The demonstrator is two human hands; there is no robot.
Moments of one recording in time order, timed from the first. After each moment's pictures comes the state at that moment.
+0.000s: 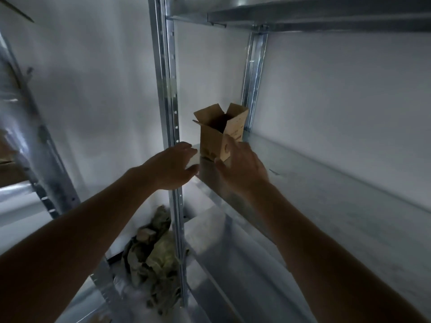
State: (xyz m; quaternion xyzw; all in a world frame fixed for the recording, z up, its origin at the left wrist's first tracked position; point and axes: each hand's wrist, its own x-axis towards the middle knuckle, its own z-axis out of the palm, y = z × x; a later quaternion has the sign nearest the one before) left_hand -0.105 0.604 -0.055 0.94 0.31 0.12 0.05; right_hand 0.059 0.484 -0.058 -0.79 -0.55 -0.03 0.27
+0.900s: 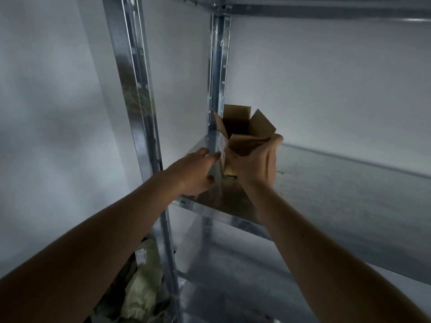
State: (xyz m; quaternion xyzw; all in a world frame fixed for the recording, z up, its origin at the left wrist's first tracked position) left_hand -0.006 0.747 -0.081 0.99 0.02 0.08 0.09; right_hand 0.081 0.600 -0.091 -0.80 -0.13 -0.19 0.56
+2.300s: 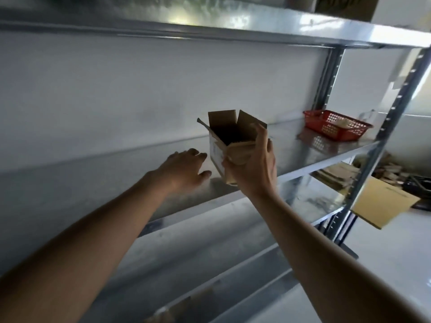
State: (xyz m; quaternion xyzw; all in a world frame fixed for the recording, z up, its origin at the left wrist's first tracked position) left_hand 0.103 0.068 -0.034 0.94 -0.33 0.07 0.01; right_hand 0.026 -0.109 -0.058 -0.82 0.08 -0.43 0.37
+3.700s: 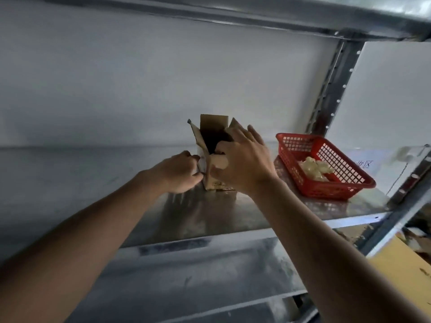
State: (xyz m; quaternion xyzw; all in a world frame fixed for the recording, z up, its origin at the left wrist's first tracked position) left_hand 0.260 -0.335 -0.063 0.98 -0.19 0.00 0.10; right_hand 0.210 -0.527 -0.023 -0.95 -0.18 -0.26 0.03
